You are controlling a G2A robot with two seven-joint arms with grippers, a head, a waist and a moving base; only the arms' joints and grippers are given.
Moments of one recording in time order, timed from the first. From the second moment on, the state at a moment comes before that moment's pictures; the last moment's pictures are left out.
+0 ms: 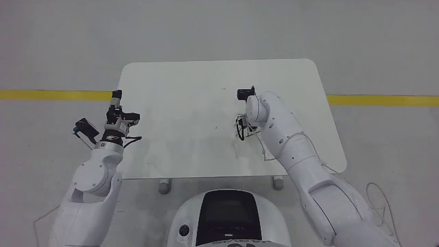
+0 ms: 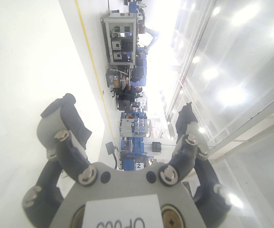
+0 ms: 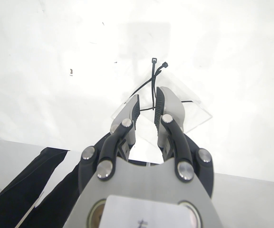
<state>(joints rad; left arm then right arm) 1.73 -1.15 -1.60 -1.80 -0.42 0.00 0.00 -0.86 -1.63 1.12 -0.87 -1.22 0.30 1.20</state>
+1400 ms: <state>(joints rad) 1.73 -1.15 -1.60 -1.80 -0.42 0.00 0.00 -0.79 -1.65 1.07 -0.69 -1.14 0.30 1.13</state>
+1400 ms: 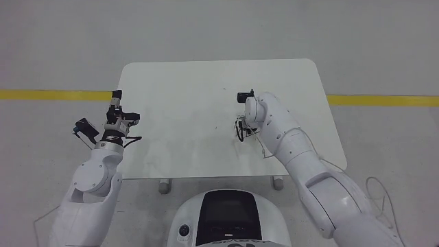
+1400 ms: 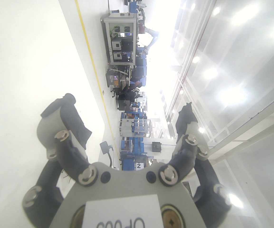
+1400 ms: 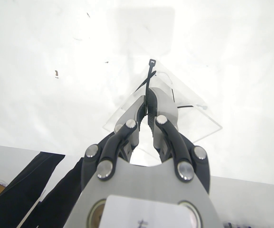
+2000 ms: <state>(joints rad) 1.73 -1.15 -1.60 -1.80 -0.42 0.00 0.00 -0.93 -1.58 1.18 -1.06 -1.19 0.27 1.32</state>
